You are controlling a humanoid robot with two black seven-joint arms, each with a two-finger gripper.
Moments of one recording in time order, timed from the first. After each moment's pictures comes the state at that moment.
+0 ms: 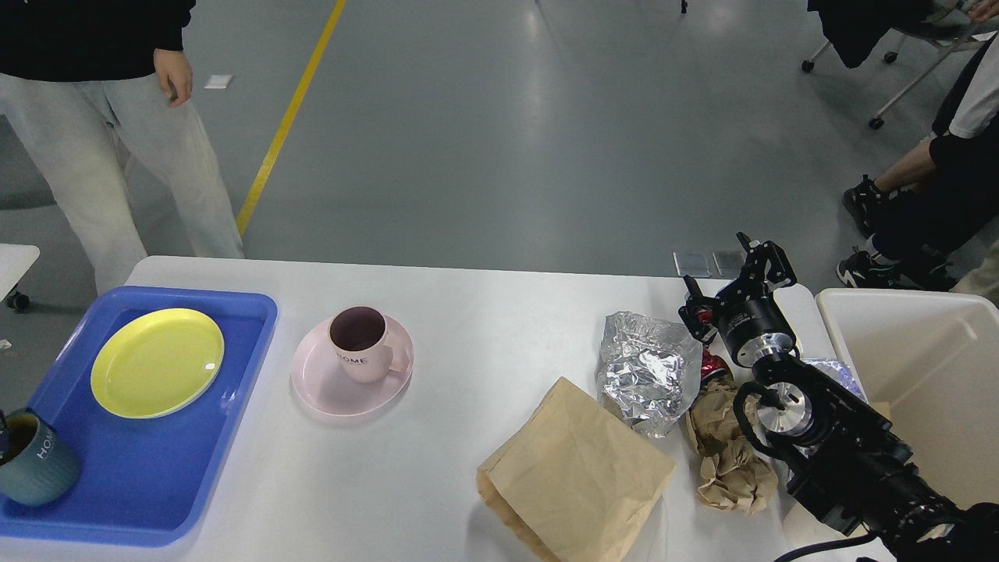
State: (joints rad) left arm -0.95 0.84 0.58 -0.44 0.48 -0.73 -0.02; right arm 0.58 -0.12 0.94 0.49 -0.21 0.27 0.37
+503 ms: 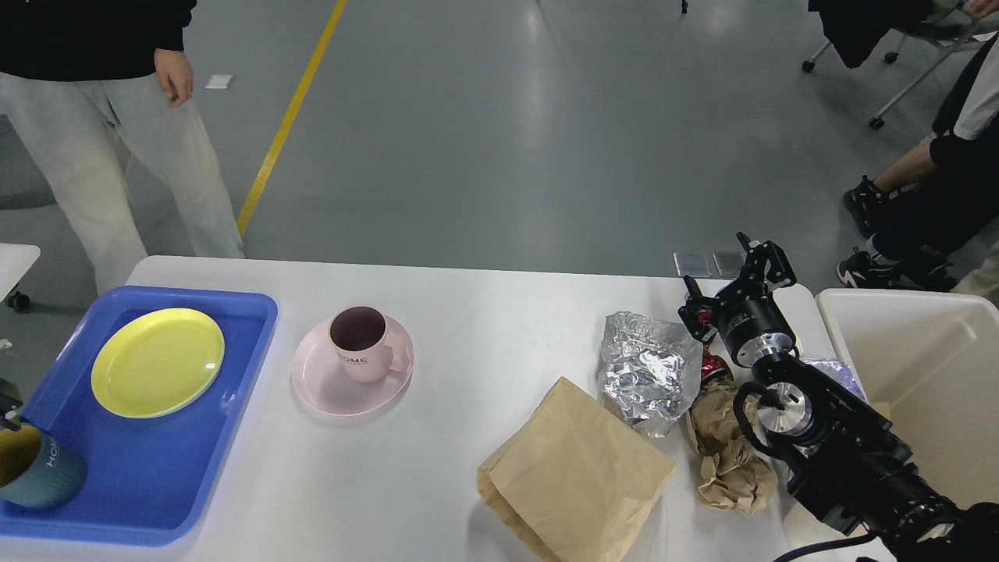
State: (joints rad) left arm -1.27 0.90 0.90 -0.56 0.38 -0.87 -0.01; right arm 0.58 -0.12 0.94 0.49 -0.21 0.27 0.37
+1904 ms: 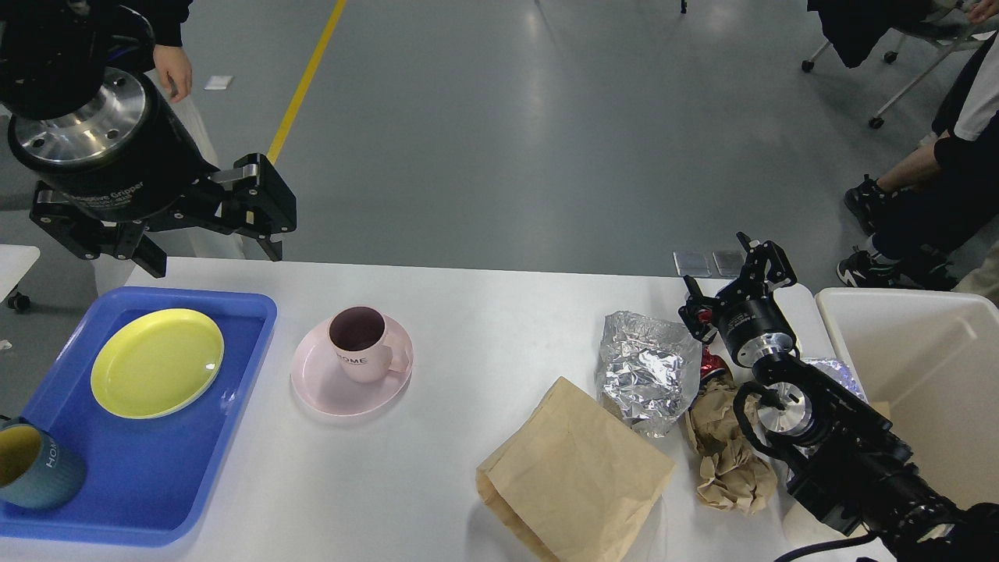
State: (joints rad) left arm -2.67 0.09 1.69 -1.61 -0.36 -0.85 -0.04; right arm 0.58 -0.12 0.94 0.49 -0.21 0.27 0.37
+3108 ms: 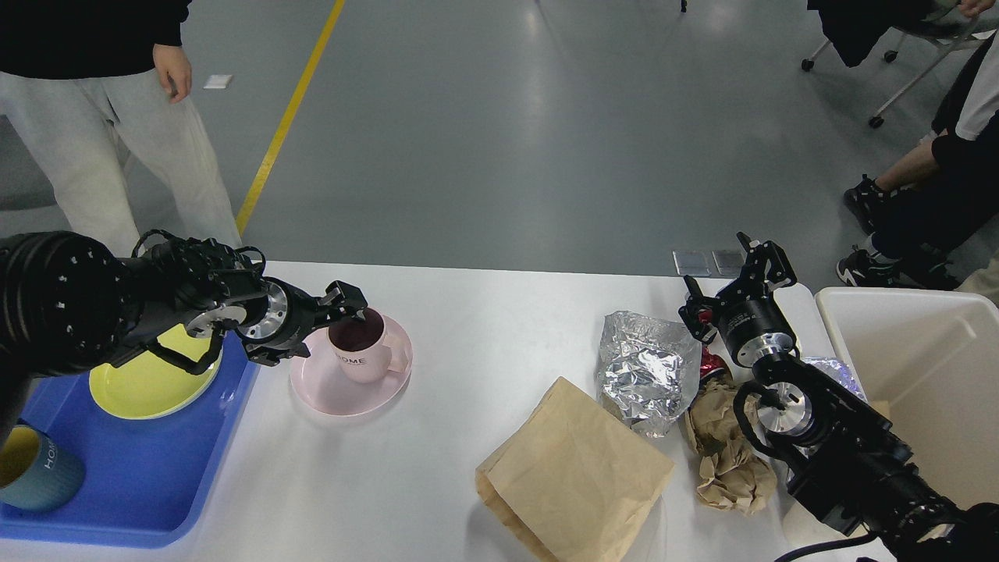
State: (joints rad) left arm -1.41 0.09 1.32 -0.75 -0.55 -0.30 -0.05; right arm 0.58 -0.12 0.94 0.49 -0.21 0.27 0.37
